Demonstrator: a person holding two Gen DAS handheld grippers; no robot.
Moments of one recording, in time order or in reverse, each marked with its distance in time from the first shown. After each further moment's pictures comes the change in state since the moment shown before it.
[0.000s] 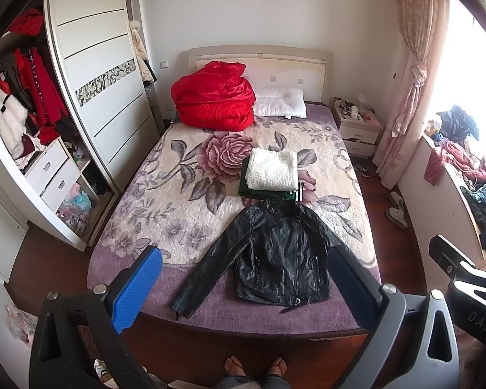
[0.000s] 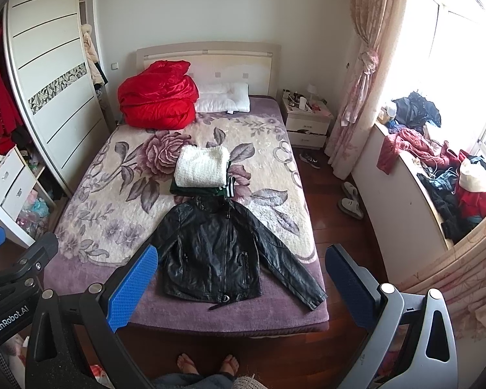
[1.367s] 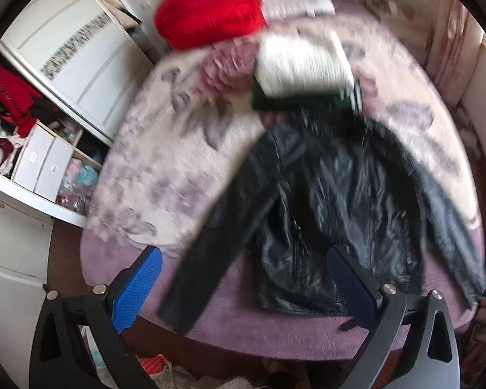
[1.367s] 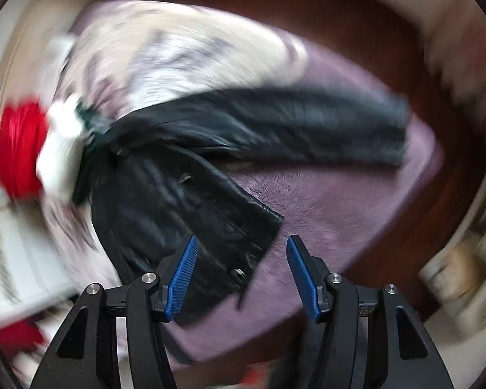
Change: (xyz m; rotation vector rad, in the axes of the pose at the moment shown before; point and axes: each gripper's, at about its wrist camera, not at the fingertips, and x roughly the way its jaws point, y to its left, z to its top) left arm 0.443 -0.061 -0.101 0.152 0.339 0.233; right arm 0.565 -0.224 -0.262 1.048 0.636 0.138
